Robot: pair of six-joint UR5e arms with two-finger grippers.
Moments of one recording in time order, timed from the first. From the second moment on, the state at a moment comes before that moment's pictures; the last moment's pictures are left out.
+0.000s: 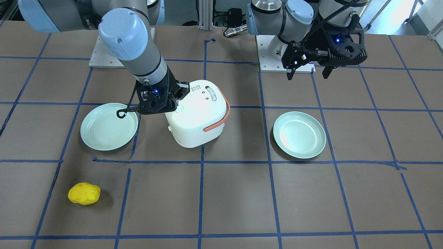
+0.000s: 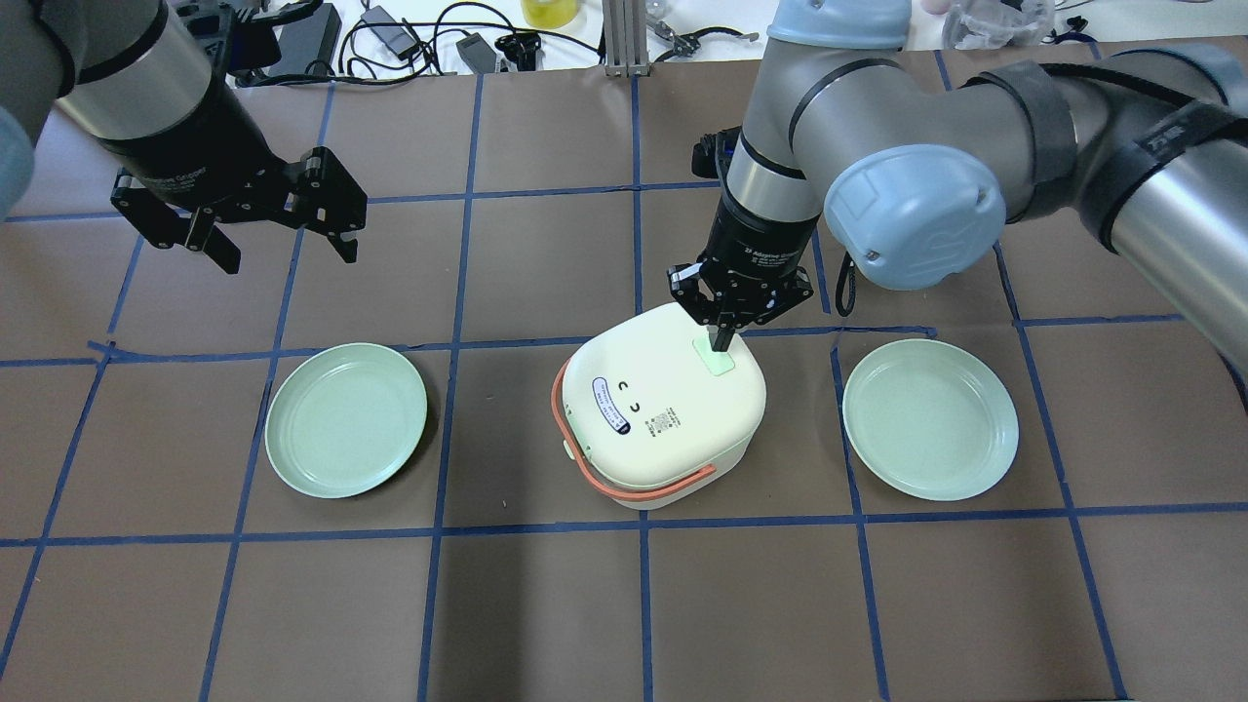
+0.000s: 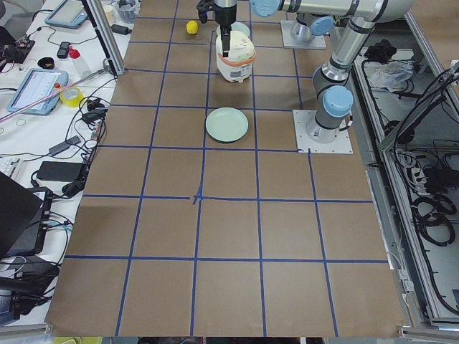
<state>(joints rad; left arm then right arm) -1.55 -1.49 -1.59 -1.62 1.59 -0.05 1.78 -1.41 1.68 -1.66 -1.35 0.12</state>
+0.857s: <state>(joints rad) -1.55 -1.49 -1.59 -1.62 1.59 -0.05 1.78 -1.40 1.68 -1.65 -1.35 0.12</state>
